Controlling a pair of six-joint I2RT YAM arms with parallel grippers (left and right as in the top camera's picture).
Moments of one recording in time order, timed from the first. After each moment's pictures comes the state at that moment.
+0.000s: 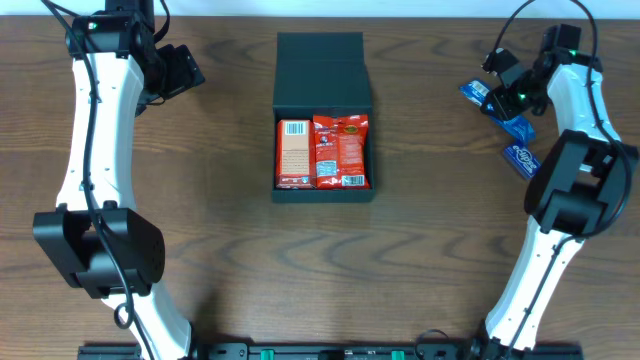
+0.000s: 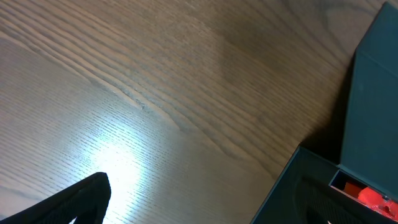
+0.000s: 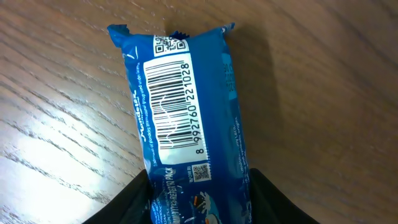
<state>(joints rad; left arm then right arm) 0.05 1.96 2.00 -1.27 -0.03 -0.46 -0.27 2.44 2.06 -0.93 -0.28 -0.79</state>
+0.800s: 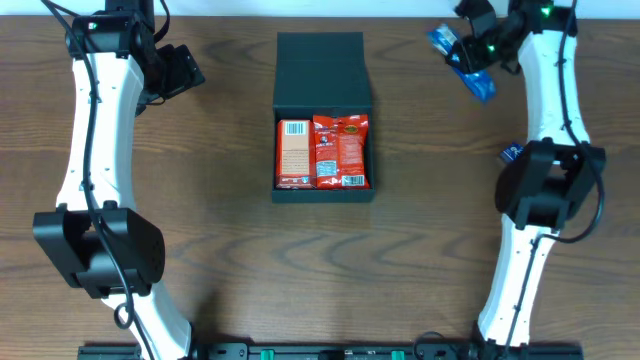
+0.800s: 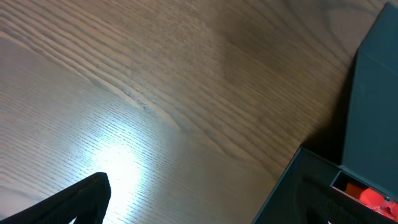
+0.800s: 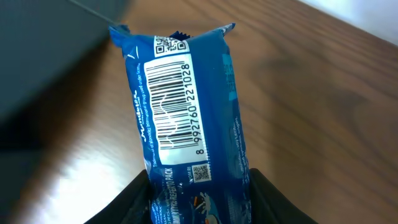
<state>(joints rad) 0.05 1.96 2.00 -1.27 -0.04 -0.46 -0.08 2.46 2.45 -1.12 -0.37 -0.48</state>
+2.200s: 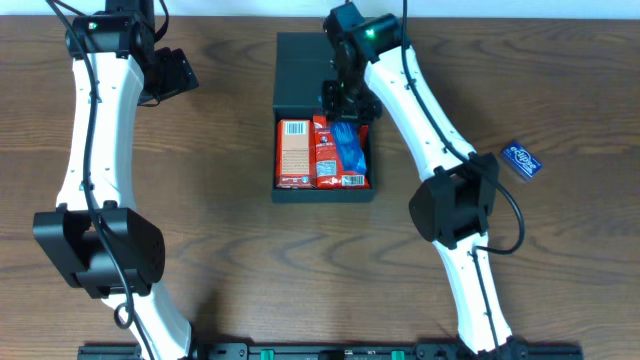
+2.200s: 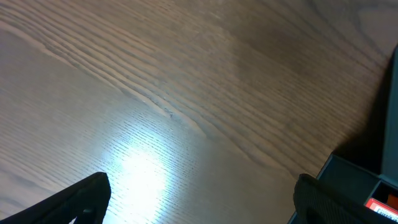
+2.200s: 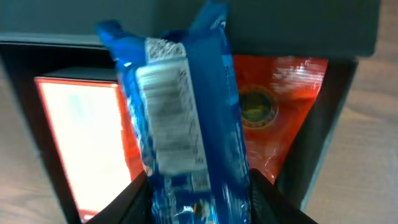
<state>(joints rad) 0.05 1.96 2.00 -1.28 -0.13 -0.40 0.45 2.46 2.47 -1.52 -0.15 0.48</state>
